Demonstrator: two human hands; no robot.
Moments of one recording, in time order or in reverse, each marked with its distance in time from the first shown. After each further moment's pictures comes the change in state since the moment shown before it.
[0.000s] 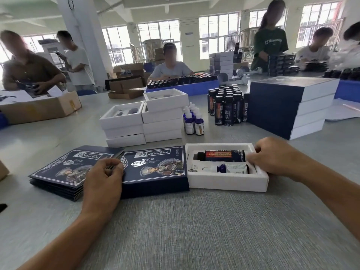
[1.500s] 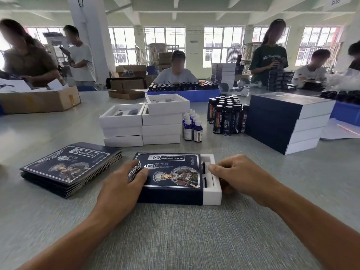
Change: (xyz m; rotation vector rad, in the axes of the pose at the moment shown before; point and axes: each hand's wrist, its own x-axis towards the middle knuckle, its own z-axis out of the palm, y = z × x) left_hand -0.028 0.034 0.016 0.265 -0.215 0.061; right_hand -0.016 -0.035 0.036 0.488 -0.191 -0.194
